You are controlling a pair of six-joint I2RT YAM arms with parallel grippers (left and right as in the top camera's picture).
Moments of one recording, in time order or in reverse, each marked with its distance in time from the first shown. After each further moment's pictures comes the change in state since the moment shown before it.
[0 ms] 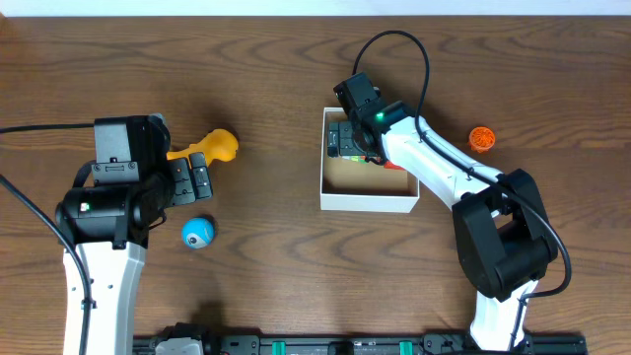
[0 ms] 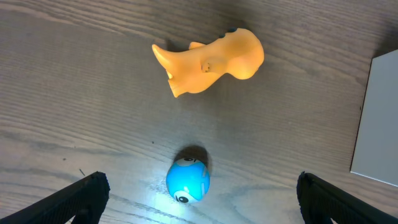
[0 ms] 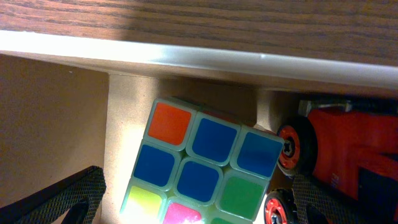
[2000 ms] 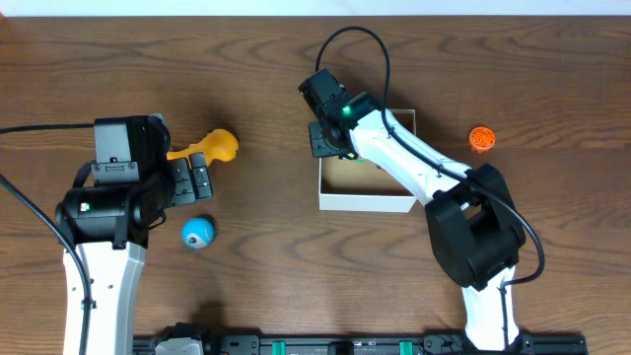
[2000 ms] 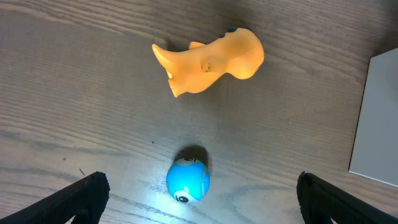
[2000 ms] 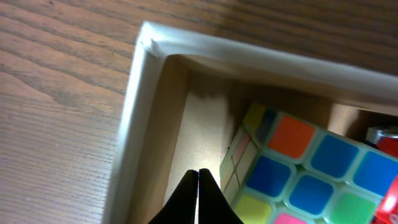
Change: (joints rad) left arm 0.000 0.000 0.000 -0.001 0.000 0.000; right arm 0.100 0.122 0.214 -0.130 -0.013 -0.029
